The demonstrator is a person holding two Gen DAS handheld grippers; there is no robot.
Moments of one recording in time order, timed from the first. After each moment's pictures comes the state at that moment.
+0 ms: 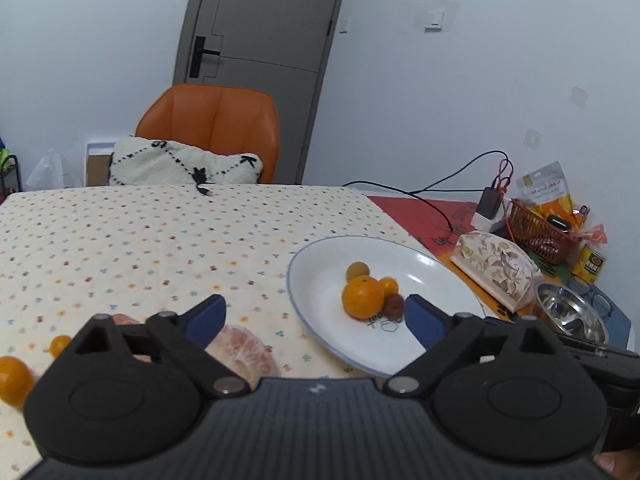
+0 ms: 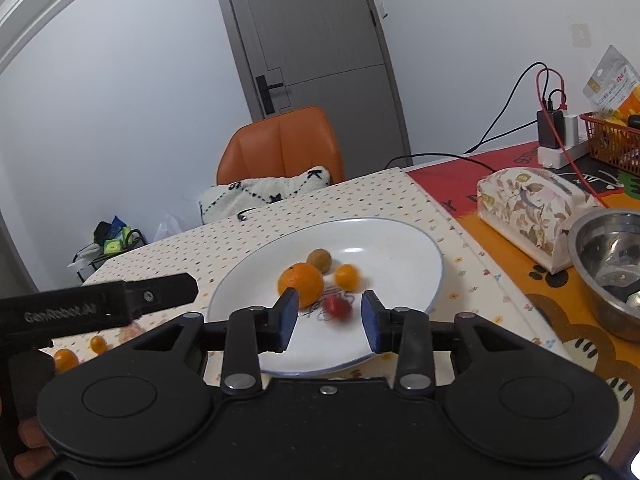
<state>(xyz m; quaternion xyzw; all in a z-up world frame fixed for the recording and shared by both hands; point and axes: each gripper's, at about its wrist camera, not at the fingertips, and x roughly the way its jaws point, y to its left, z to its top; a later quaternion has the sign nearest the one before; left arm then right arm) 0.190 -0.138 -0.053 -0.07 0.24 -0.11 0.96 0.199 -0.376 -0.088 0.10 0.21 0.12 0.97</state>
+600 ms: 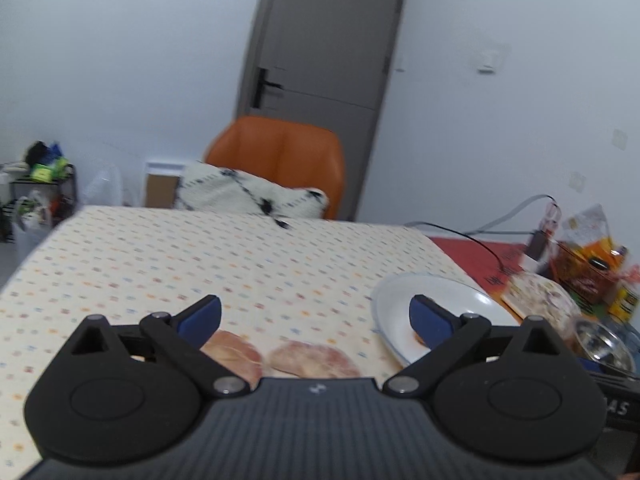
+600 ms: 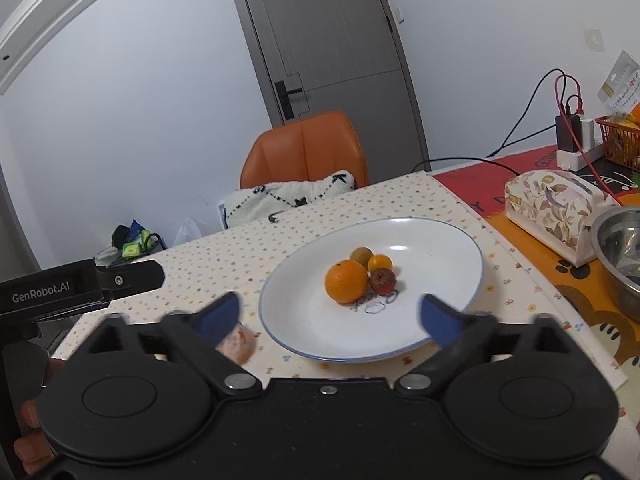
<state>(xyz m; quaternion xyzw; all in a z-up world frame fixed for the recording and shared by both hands) 0.156 -0.087 -0.034 -0.09 0.20 -0.02 0.98 0.180 -0.352 -0.079 0.11 0.19 0.14 0.97</state>
